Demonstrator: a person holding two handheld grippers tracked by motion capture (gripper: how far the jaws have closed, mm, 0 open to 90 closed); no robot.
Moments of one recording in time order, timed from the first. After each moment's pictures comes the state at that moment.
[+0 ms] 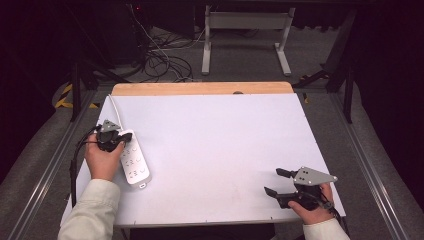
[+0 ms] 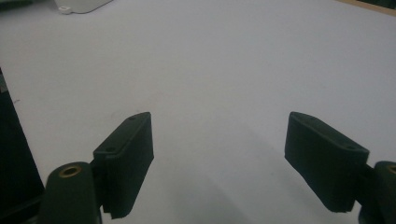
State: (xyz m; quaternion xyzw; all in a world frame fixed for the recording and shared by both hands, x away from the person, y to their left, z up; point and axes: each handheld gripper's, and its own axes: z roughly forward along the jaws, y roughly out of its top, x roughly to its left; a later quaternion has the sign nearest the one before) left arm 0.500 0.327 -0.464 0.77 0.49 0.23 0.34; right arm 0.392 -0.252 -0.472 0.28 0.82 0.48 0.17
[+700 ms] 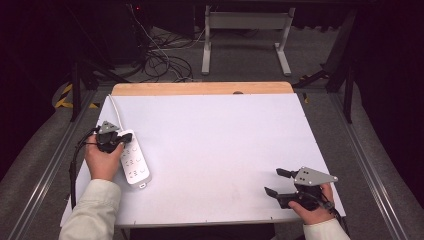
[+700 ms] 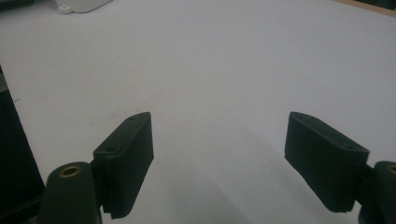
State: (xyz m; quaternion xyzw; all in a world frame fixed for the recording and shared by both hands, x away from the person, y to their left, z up) left arm 0.499 0.331 -0.470 0.76 0.49 0.23 0.36; right arm 0.391 -0.253 -0.472 0.27 0.82 0.48 0.17
